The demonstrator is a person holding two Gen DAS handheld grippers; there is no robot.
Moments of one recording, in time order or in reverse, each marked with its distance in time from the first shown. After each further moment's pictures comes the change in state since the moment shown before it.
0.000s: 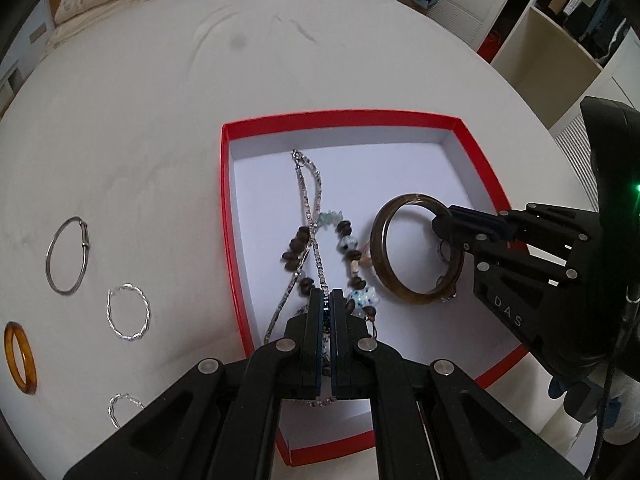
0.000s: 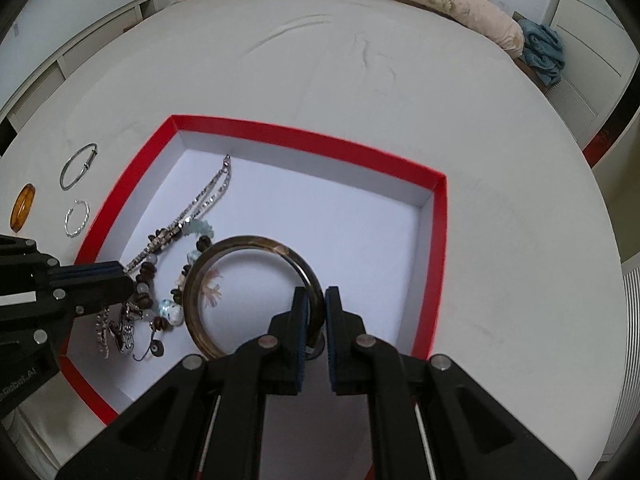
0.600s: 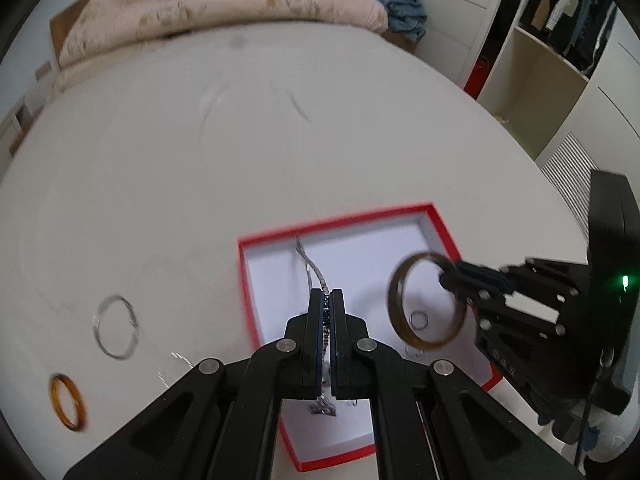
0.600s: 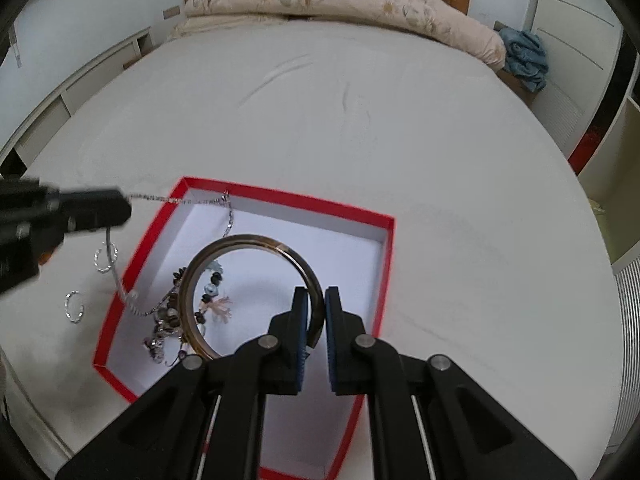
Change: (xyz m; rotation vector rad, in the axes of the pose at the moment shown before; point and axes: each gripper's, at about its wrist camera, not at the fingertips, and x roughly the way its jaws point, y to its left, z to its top) left arm -0.059 -0.005 0.046 0.044 -0.120 0.021; right arm -0.044 -0.023 0.007 0.052 -0.097 0.025
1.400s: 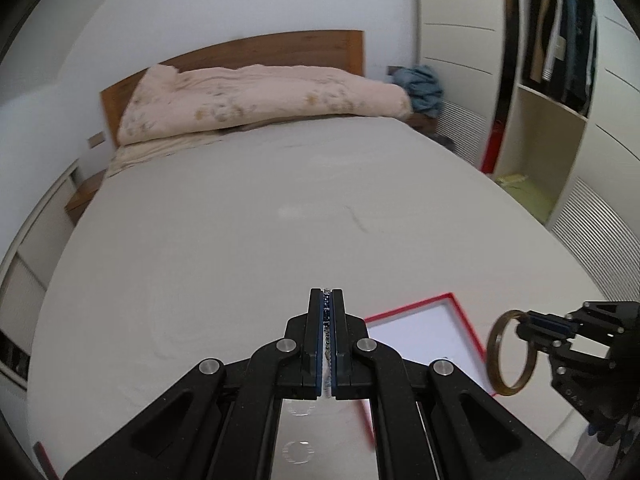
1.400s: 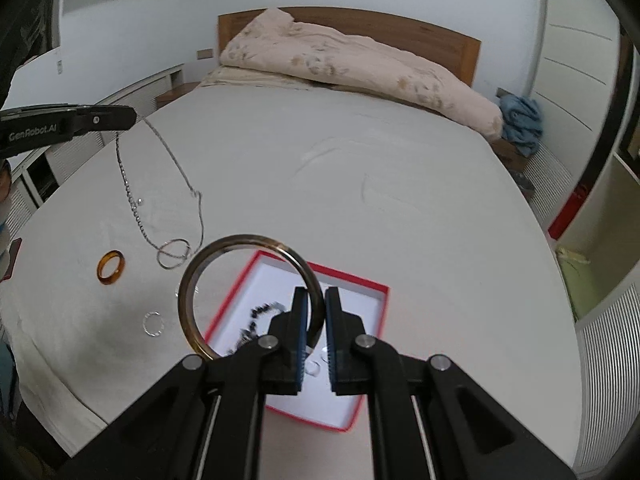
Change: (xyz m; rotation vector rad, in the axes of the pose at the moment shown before) left arm -0.185 0.027 0.025 0.074 -0.292 0.164; right arm -0.156 0.041 0.016 -0.075 -0.199 -0.002
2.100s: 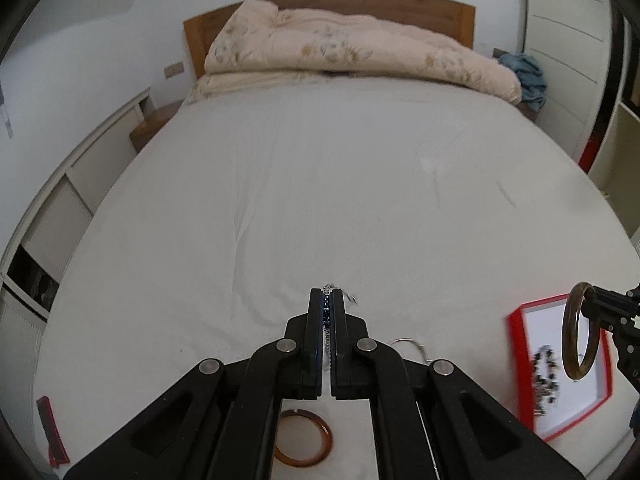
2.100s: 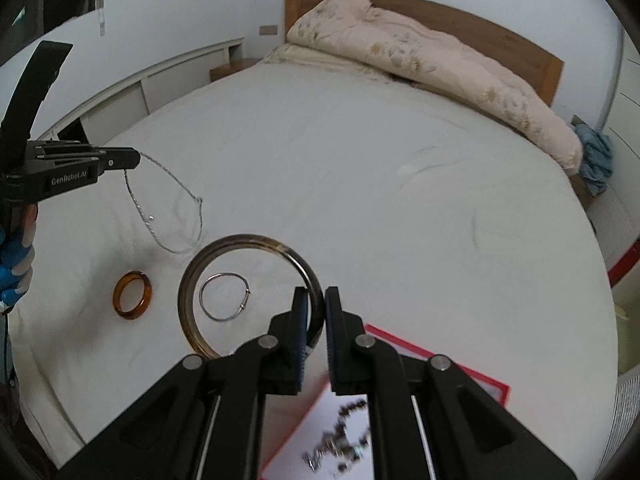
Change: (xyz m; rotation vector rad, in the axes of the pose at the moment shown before) left arm 0.053 0.183 -0.065 -0.199 0.116 0.233; right arm 0.108 0.115 0.070 -0.152 0.034 0.157
